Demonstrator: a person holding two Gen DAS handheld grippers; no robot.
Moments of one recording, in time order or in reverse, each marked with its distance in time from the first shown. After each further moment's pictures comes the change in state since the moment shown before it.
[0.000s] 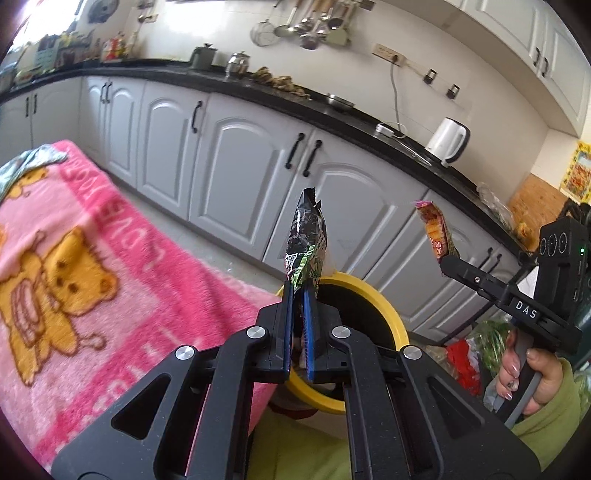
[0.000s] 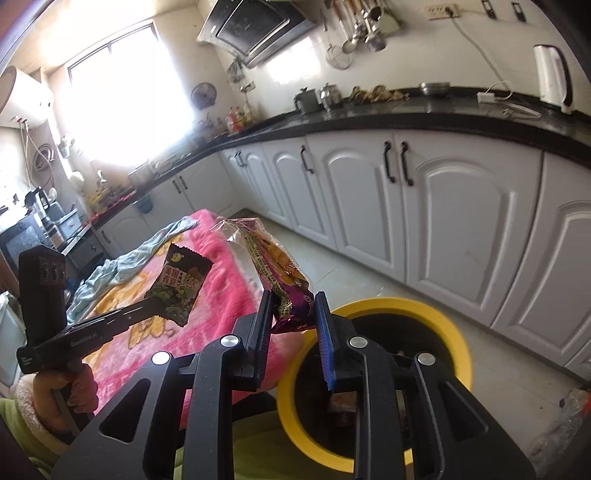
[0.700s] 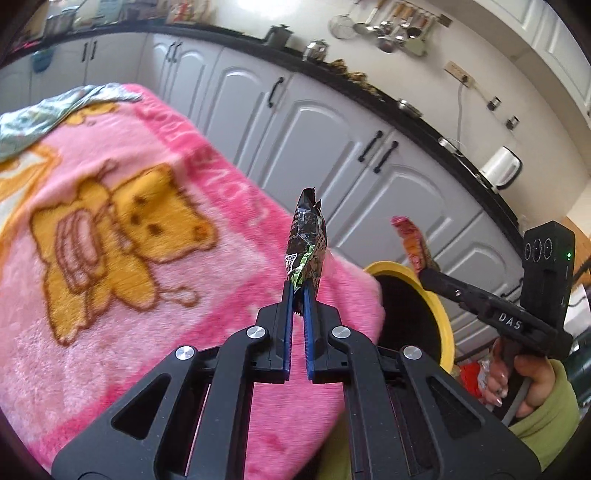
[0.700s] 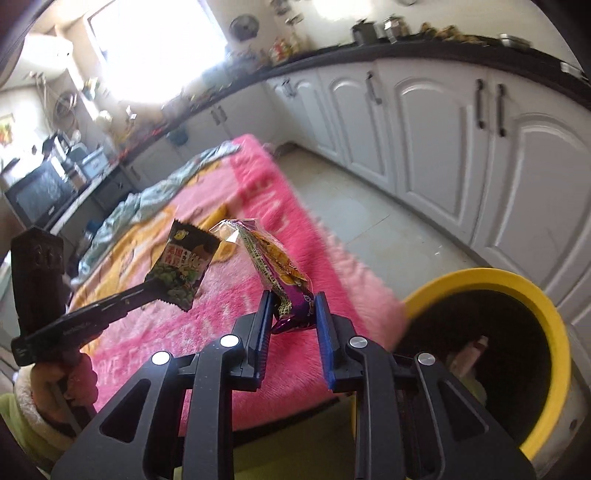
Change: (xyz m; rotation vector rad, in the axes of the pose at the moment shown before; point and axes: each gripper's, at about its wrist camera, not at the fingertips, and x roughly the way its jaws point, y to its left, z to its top) left arm -0.019 0.099 -0.031 -0.198 0.034 0.107; right arm 0.117 0.069 -0.015 -0.058 0.250 0.162
